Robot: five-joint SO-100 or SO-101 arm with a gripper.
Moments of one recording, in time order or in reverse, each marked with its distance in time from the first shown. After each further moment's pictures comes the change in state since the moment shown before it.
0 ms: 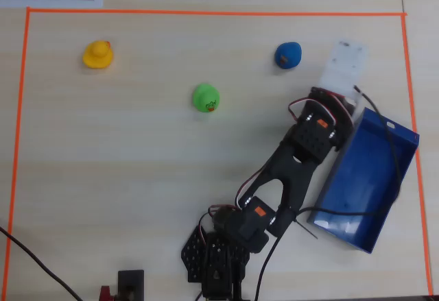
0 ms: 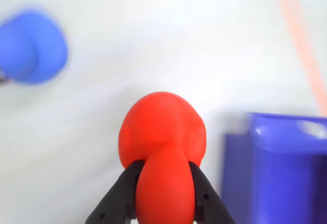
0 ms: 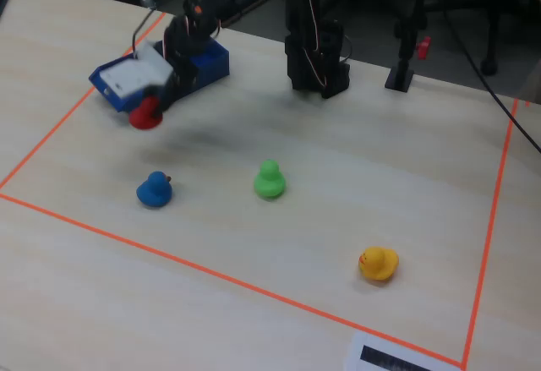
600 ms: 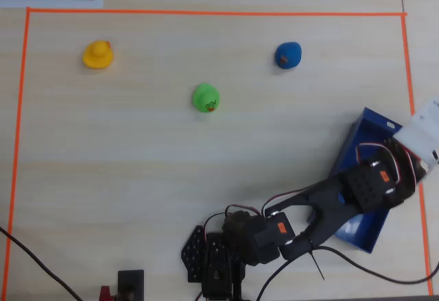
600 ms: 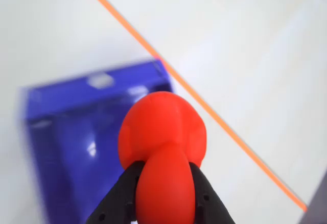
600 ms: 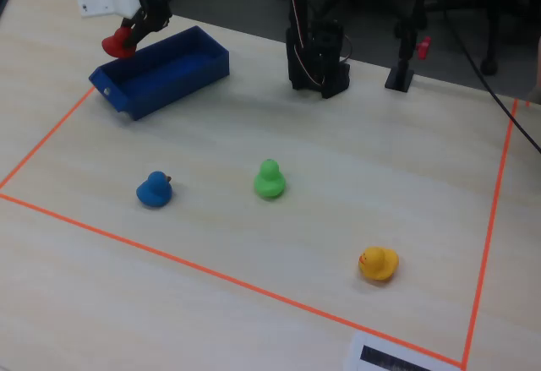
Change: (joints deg) arm 25.9 -4.4 -11.0 4.1 -7.3
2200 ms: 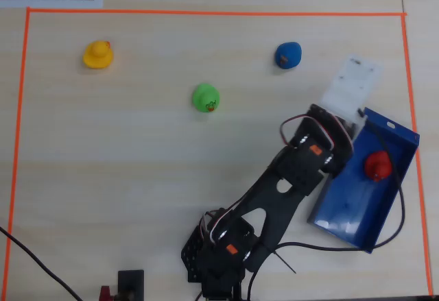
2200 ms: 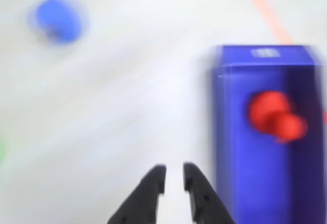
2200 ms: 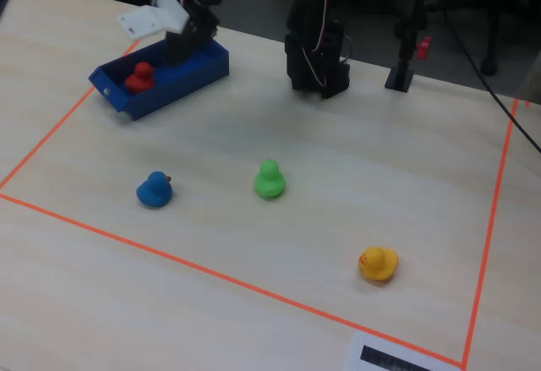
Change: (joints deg) arm -29.3 29.8 15.4 22.1 11.7
